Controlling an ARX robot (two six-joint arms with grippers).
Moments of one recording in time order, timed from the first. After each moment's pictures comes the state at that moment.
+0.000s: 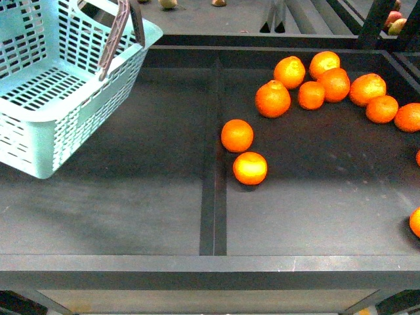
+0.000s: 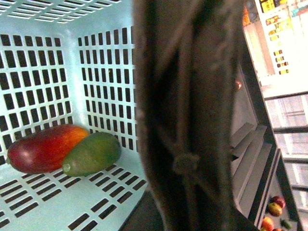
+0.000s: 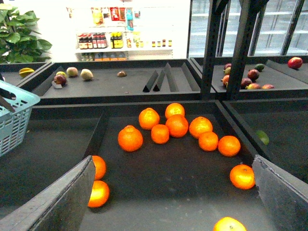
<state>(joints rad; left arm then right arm) -0.07 2.26 1.89 -0.13 -0.31 -1.15 0.00 0.00 0.01 0.00 0.00 0.00</state>
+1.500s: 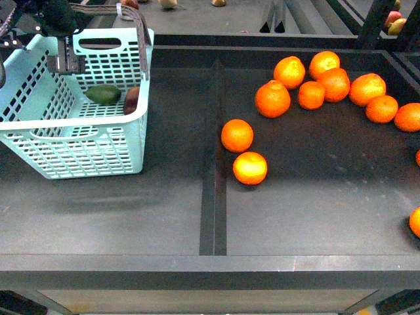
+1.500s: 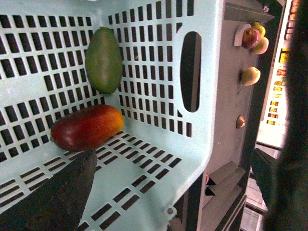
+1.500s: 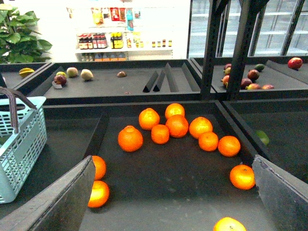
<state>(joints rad) -0.01 2.62 2.15 -0.14 -0.25 -1.57 0.00 0.00 0.01 0.00 0.00 0.00</state>
